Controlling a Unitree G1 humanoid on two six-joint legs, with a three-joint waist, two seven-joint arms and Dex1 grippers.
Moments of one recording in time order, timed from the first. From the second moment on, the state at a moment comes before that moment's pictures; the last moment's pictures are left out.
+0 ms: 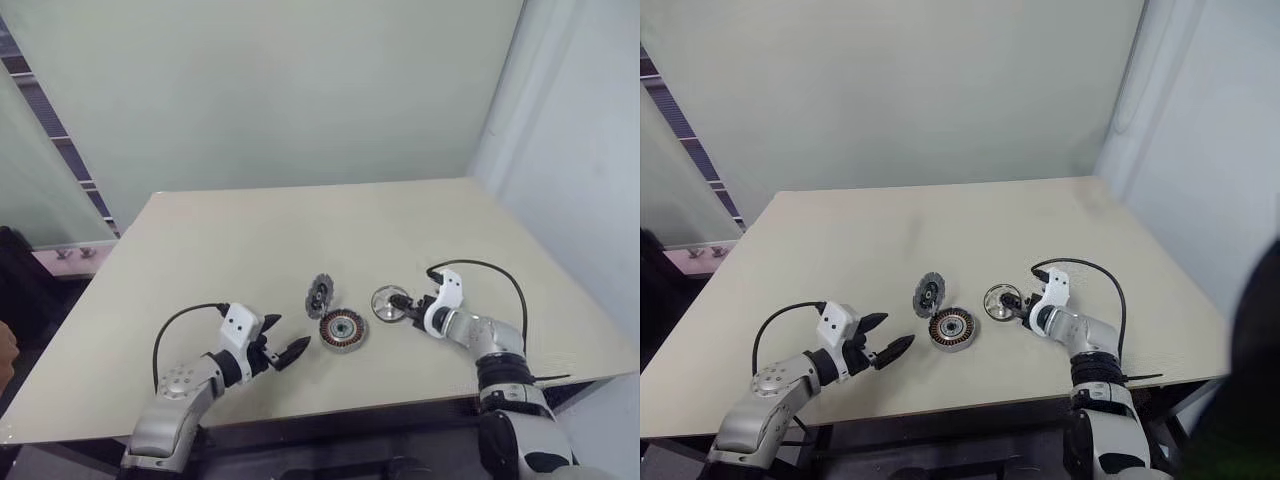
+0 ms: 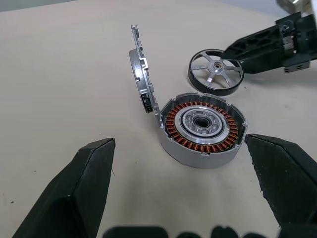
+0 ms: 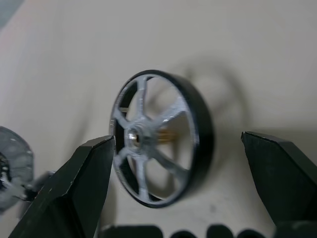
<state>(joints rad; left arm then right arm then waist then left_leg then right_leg) 0.03 0.44 0.01 -0.14 -0.32 0.34 -0.68 -0.63 -0.08 -0.33 0.66 0.37 0.75 0.29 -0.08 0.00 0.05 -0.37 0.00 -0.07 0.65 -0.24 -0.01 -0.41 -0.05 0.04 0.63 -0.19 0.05</state>
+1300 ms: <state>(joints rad) 0.03 0.44 0.02 -0.14 -0.33 0.35 -0.69 -0.54 0.12 -0.49 0.34 0.78 1.07 0.16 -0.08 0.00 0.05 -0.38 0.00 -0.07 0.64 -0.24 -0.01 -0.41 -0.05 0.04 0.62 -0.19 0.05</state>
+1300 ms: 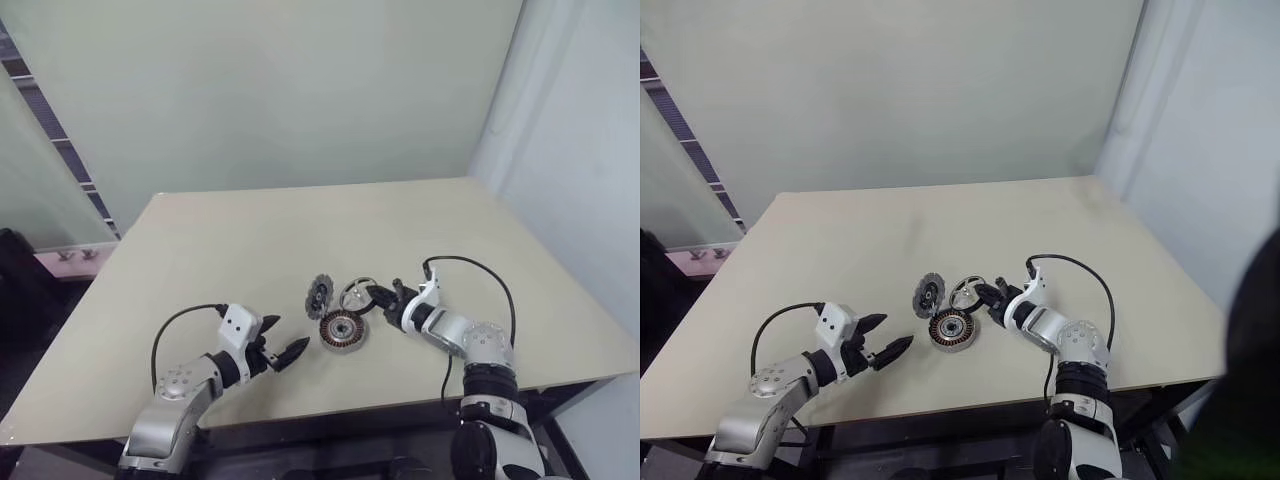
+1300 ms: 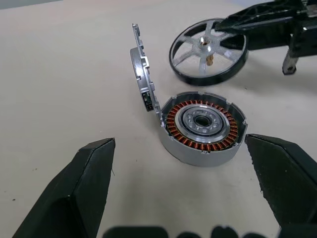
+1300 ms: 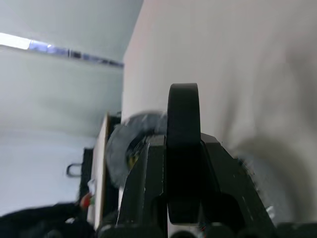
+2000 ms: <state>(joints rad) 0.03 0.44 0.01 -0.14 -0.33 0.35 -0.69 -0.45 0.17 -0.35 0.23 0.79 1.11 0.11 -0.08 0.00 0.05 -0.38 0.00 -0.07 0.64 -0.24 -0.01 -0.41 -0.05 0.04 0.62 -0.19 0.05</state>
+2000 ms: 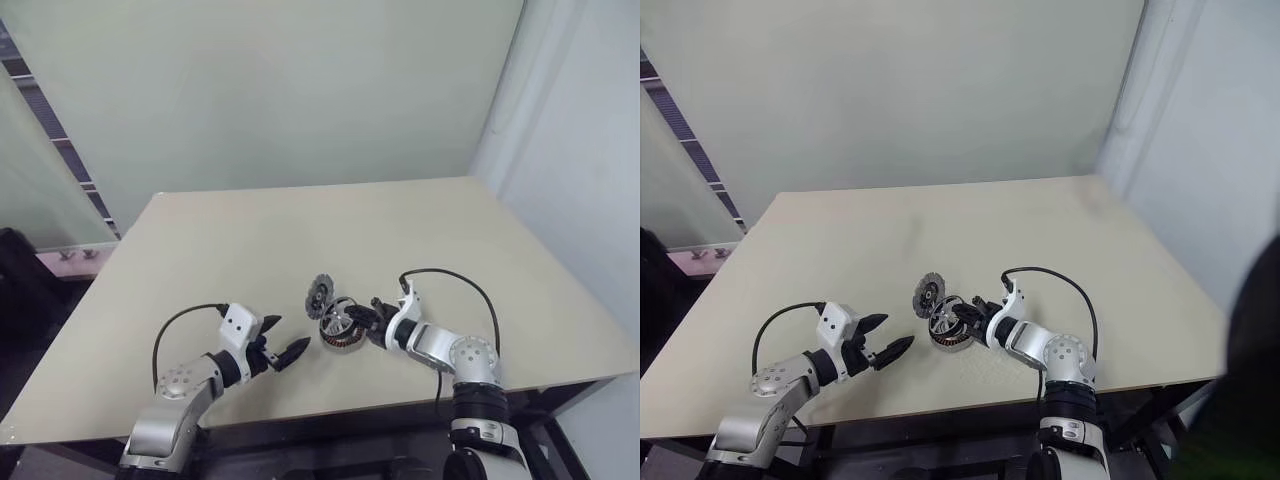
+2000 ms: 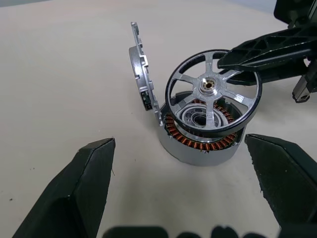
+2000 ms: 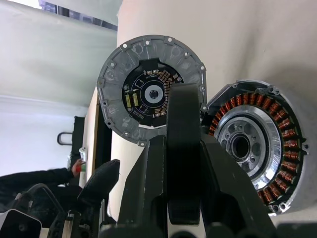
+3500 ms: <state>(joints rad) 0.02 0.44 0.01 -0.13 -0.33 0.35 -0.70 -0.41 -0.05 -0.09 0.04 0.64 1.02 0.19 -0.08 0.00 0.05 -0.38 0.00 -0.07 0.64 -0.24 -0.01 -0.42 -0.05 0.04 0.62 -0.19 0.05</state>
